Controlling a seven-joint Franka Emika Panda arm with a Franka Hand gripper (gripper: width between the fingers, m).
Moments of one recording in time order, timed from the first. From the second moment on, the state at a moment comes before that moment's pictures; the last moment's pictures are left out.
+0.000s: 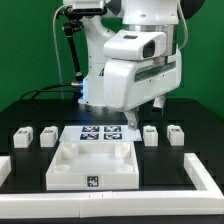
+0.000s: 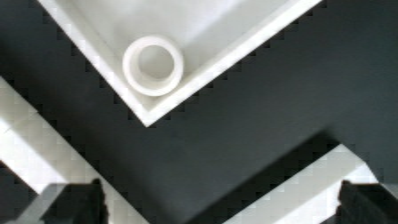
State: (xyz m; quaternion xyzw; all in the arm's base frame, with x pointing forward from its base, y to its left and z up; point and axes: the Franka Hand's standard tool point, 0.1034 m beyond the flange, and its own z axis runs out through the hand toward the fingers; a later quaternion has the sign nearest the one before) arm 0.560 0.059 0.112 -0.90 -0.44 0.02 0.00
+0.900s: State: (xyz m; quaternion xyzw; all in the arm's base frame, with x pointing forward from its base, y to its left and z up) arm 0.560 0.059 0.111 -0.89 -0.46 0.02 0.00
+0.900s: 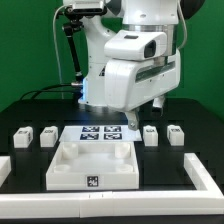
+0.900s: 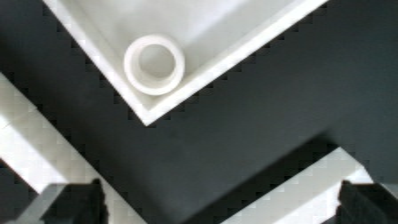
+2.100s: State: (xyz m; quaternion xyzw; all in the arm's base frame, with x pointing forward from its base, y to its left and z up) arm 0.450 -0.018 0.013 -0.71 -0.70 0.02 0.04
